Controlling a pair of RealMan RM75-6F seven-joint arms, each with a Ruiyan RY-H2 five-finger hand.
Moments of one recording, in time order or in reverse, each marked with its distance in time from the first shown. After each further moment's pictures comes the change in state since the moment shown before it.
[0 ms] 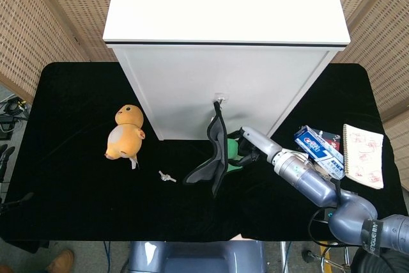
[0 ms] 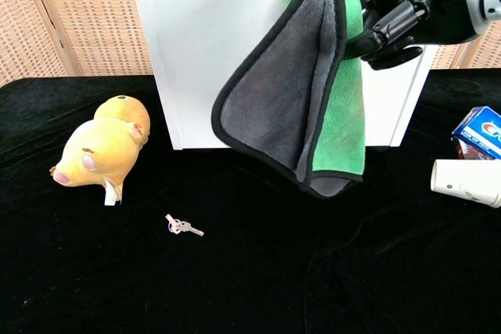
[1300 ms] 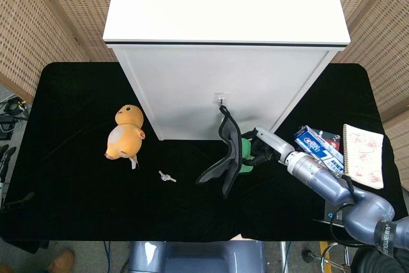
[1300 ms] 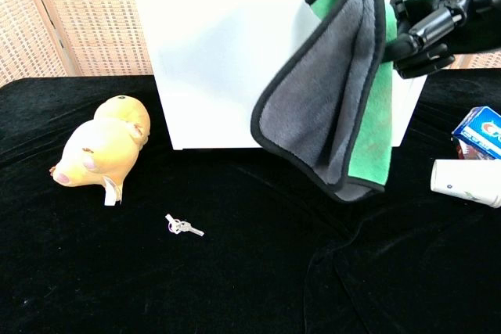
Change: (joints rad) left arm -0.002 -0.009 0.000 -0.003 -0.005 0.000 0.025; right arm -0.029 0.049 -0.035 0.067 -0.204 -0.049 0.296
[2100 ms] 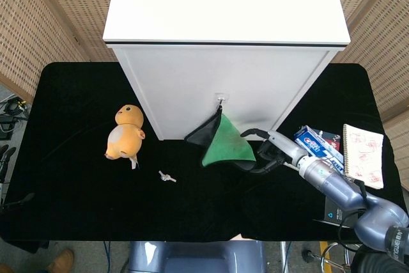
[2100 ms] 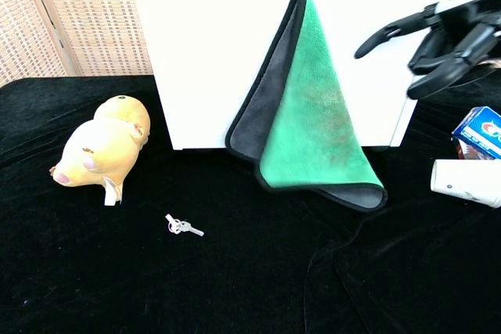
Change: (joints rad) left arm 0.004 0.009 0.004 -0.004 0.011 0.008 -0.020; right arm -0.033 0.075 -0.056 -0.037 0.032 0.033 -0.129
